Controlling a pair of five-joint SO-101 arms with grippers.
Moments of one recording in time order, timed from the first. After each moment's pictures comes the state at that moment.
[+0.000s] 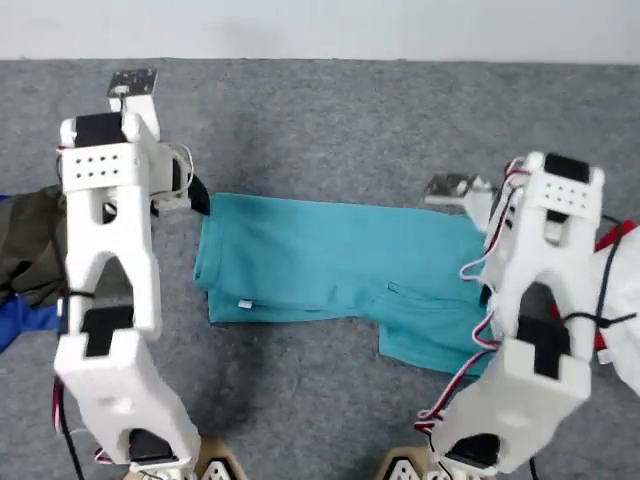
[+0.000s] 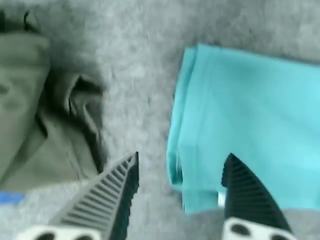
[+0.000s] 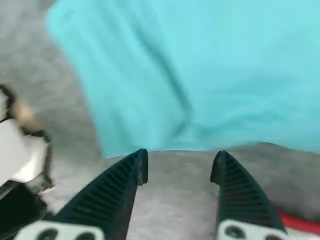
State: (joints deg) left arm -10.7 21.0 -24.6 98.9 3.6; right arm 15.5 15.0 -1.1 100.7 76.4
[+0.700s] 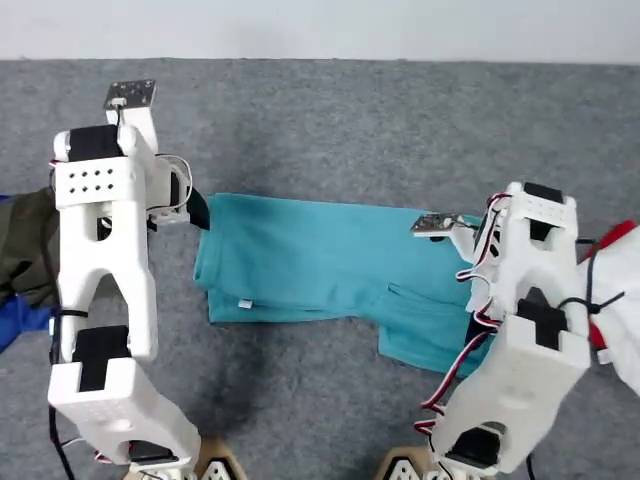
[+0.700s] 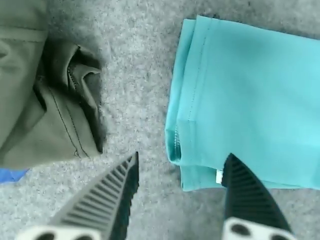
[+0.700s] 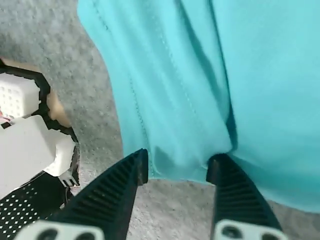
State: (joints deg) left arm -10.7 12.7 -15.5 98.9 3.6; right arm 15.6 25.4 2.9 98.7 77.1
